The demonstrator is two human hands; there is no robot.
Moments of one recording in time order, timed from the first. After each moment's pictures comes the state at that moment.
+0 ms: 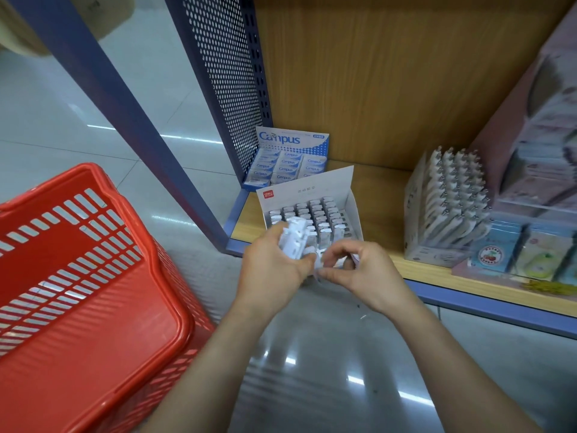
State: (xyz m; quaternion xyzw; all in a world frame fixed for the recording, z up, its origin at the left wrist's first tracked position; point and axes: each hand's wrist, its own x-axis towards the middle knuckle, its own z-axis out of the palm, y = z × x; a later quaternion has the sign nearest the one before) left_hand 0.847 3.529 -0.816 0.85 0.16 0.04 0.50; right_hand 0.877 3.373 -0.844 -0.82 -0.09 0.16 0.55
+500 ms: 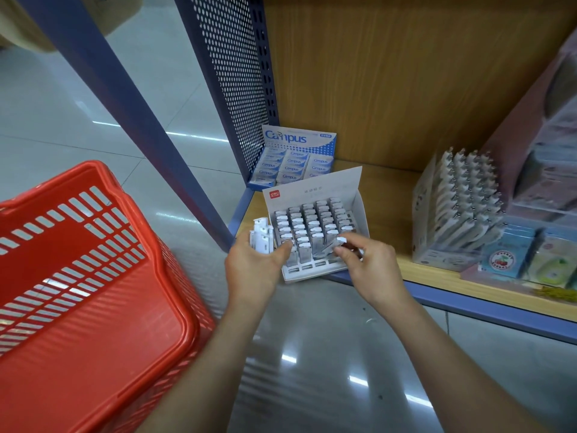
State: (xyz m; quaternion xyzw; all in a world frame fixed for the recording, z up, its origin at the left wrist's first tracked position) left_hand 0.855 3.553 -0.842 0.78 0.31 0.11 0.53; right_hand 0.894 3.376 -0.881 -0.88 -0.10 0.00 0.46
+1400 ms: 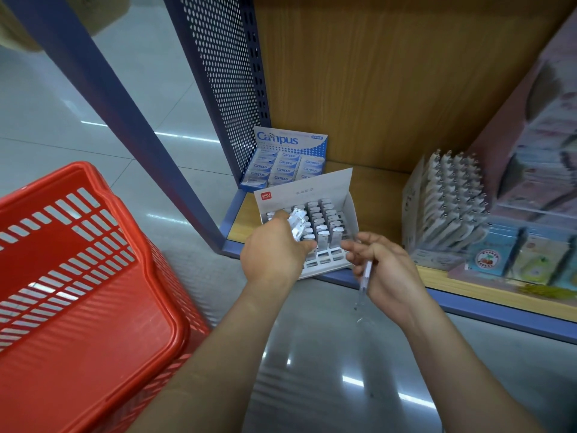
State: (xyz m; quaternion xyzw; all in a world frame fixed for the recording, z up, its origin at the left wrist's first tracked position) left_hand 0.886 3.523 -0.825 0.95 0.21 -0.02 0.23; right_hand 0.889 3.362 -0.850 -0.50 0.23 0.18 0.82
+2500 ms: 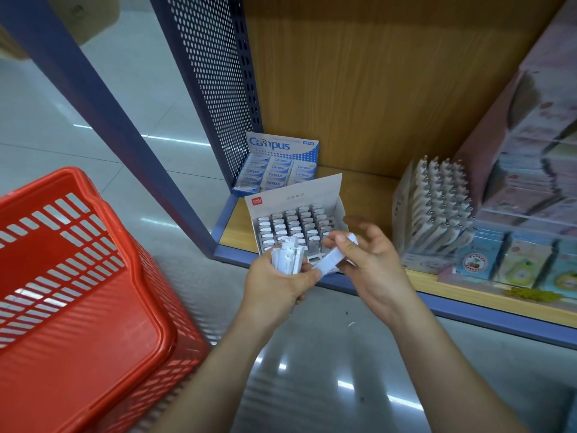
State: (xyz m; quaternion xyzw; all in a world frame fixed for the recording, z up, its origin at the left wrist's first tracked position) left_hand 0.842 3.510 -0.829 0.69 0.22 -0.05 0.69; right_hand 0.889 3.369 -0.838 -0.53 0.11 0.14 0.83
